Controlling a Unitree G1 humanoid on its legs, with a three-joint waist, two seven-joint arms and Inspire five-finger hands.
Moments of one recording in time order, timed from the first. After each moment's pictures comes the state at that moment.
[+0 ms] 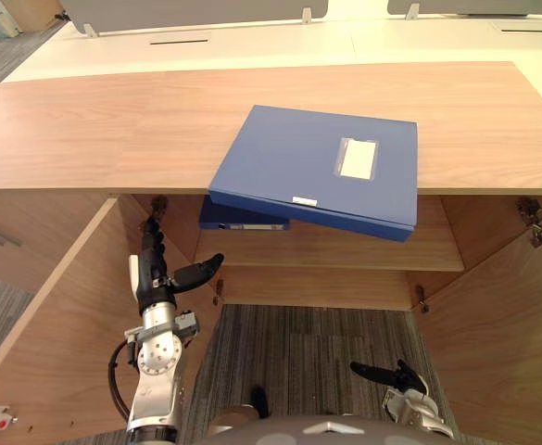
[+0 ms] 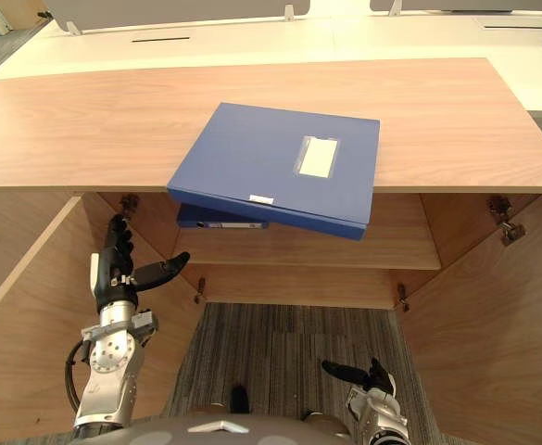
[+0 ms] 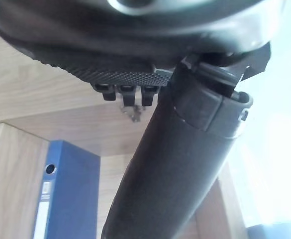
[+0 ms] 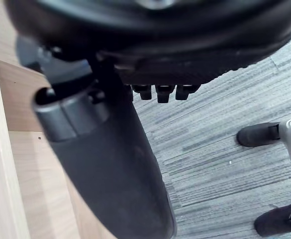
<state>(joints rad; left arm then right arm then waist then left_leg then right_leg) 0.21 0.07 0.10 -0.01 -0.07 -0.17 0.27 0.01 -0.08 -0.29 1.06 0.20 -0.04 -0.13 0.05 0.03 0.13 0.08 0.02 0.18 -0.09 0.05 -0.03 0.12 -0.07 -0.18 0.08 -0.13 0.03</state>
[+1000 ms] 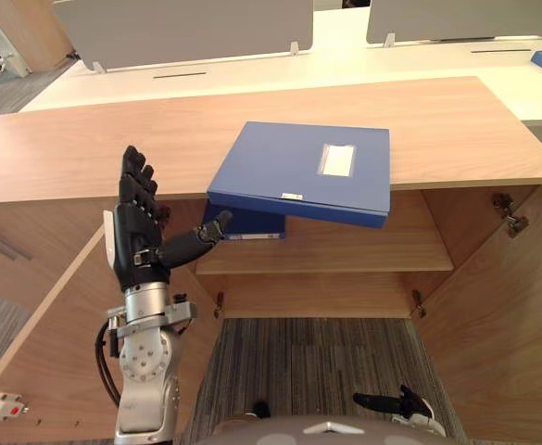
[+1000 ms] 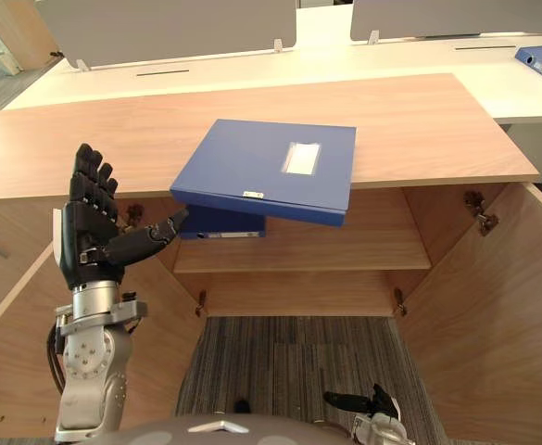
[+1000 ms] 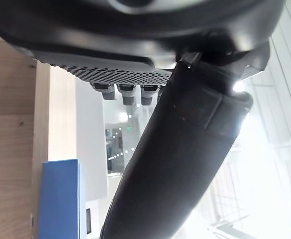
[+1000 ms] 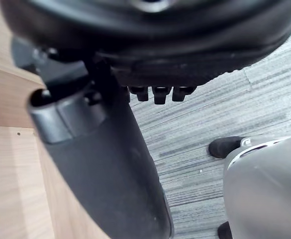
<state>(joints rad) 0.25 0.09 0.05 -0.41 -0.08 -0.22 0.21 0.09 -0.12 -0.20 1.11 0.15 -0.03 -0.11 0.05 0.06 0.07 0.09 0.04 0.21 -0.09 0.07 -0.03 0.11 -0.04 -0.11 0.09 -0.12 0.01</state>
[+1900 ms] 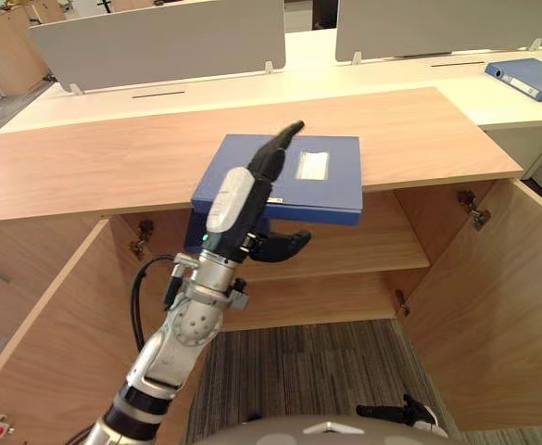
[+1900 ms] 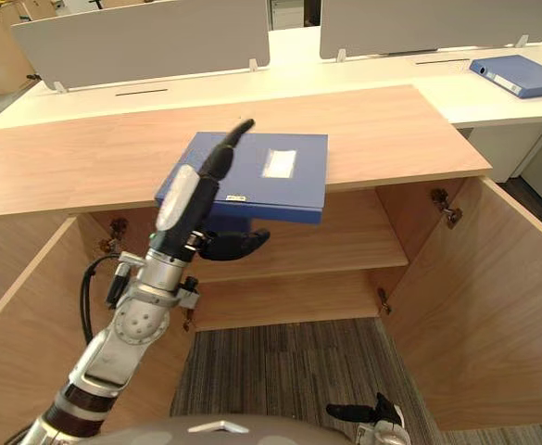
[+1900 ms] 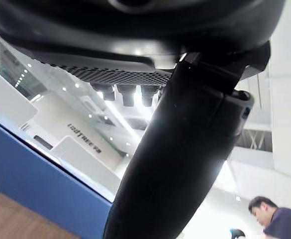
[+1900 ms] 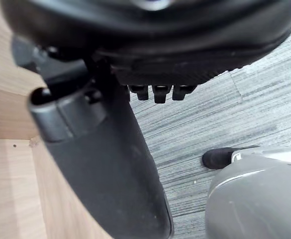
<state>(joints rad) -0.05 0.39 -0.35 -0.32 0.49 -0.23 0.19 0.09 -0.14 -0.17 1.15 0.12 -0.03 -0.11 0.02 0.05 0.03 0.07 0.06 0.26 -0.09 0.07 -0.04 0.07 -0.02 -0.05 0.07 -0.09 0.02</state>
